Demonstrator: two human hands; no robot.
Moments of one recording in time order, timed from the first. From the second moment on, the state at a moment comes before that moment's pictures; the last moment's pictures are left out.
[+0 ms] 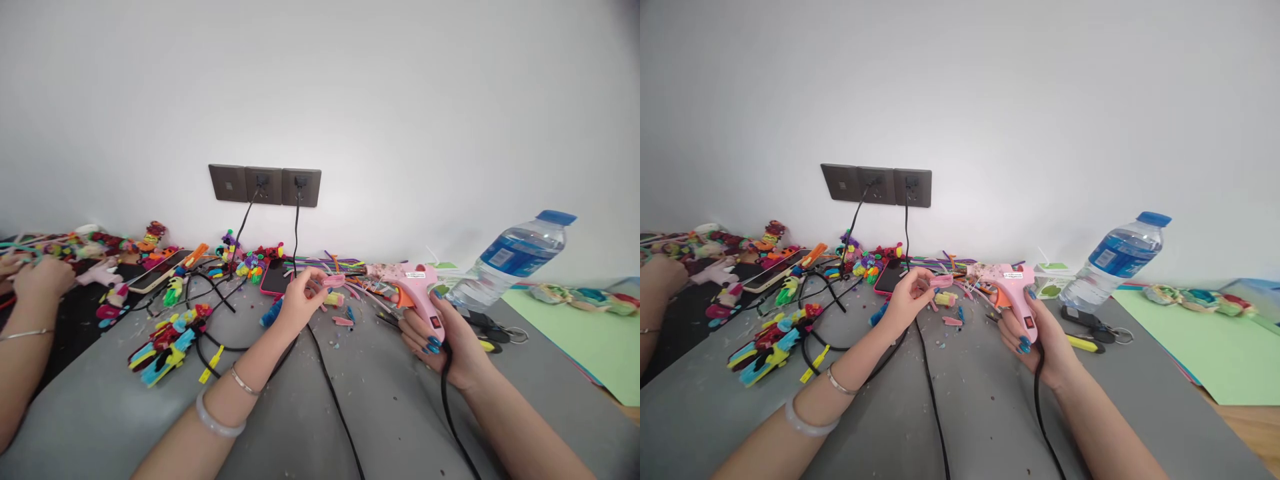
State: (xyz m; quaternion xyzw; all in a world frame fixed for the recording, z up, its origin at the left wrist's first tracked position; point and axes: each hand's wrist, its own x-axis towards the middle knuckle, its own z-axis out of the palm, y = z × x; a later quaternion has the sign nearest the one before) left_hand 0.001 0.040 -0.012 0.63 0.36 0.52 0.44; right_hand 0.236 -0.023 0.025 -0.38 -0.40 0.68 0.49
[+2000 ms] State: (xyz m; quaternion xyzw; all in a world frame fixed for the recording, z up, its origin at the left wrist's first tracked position) left_hand 0.004 0.032 -0.003 0.64 0.34 0.54 0.43; right_hand 0.224 -0.029 0.012 -0.38 -0.50 0.62 0.46
